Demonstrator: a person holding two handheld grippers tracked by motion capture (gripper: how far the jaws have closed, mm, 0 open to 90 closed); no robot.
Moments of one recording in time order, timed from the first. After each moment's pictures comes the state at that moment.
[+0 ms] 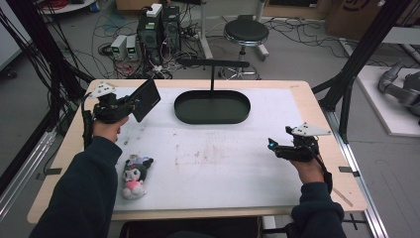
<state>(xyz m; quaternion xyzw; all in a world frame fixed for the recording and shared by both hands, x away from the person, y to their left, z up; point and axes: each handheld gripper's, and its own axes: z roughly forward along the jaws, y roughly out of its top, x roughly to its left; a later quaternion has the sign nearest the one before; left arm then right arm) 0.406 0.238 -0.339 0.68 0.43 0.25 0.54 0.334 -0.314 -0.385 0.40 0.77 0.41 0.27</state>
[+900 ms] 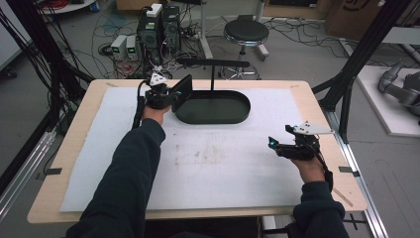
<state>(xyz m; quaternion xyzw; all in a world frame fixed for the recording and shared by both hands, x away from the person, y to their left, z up) 0.484 0.131 -0.371 0.72 0.42 0.26 0.49 0.336 -0.317 -0.383 0.40 0.77 0.43 0.26</state>
